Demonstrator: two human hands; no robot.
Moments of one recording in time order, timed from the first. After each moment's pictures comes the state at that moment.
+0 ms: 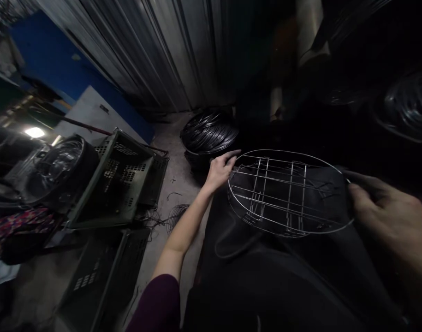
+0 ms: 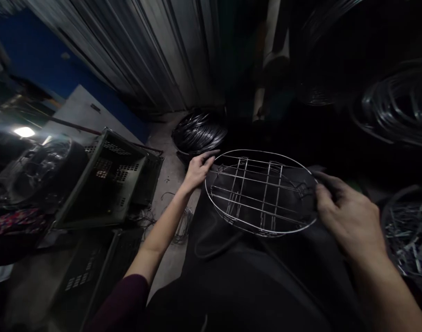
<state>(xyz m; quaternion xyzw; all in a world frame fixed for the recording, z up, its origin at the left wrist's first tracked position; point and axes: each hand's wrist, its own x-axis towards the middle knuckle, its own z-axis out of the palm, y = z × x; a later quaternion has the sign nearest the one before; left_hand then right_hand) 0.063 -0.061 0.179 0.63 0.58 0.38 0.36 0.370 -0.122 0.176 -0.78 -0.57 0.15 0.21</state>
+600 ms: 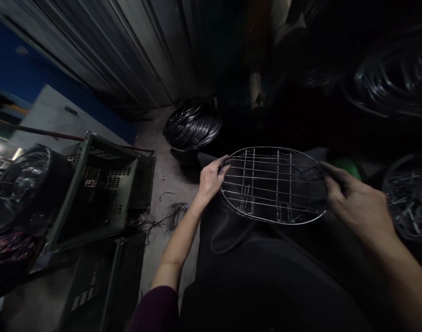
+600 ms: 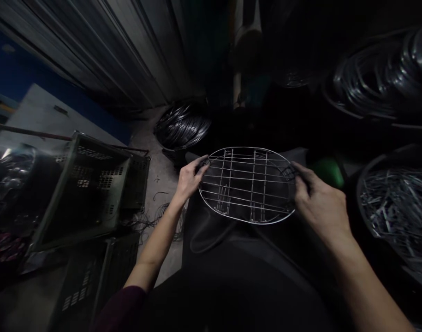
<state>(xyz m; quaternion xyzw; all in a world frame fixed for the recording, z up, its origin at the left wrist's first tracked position) 0.070 -0.080 0.151 0.69 0.60 0.29 0.28 0.360 -0.138 0.162 -0.81 -0.54 0.15 0.19</state>
